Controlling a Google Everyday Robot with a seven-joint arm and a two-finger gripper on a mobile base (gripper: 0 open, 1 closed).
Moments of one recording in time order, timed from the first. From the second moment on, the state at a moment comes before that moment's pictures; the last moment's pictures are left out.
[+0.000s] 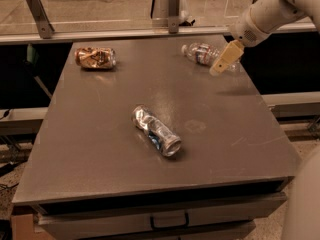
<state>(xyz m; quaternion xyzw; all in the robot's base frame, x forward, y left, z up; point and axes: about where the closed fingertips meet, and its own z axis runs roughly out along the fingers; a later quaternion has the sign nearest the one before) 0.710 -0.196 0.899 -0.53 0.78 0.04 0.32</state>
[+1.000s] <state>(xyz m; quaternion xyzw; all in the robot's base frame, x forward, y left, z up) 0.757 -0.210 0.845 -0.47 0.83 0.07 0.28</state>
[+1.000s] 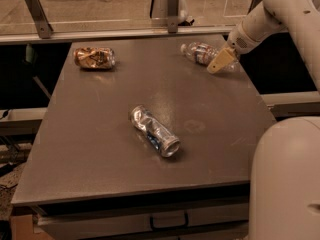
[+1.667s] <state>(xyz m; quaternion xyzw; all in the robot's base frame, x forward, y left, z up) 0.744 -0.214 0.862 -0.46 0.83 0.09 0.30</state>
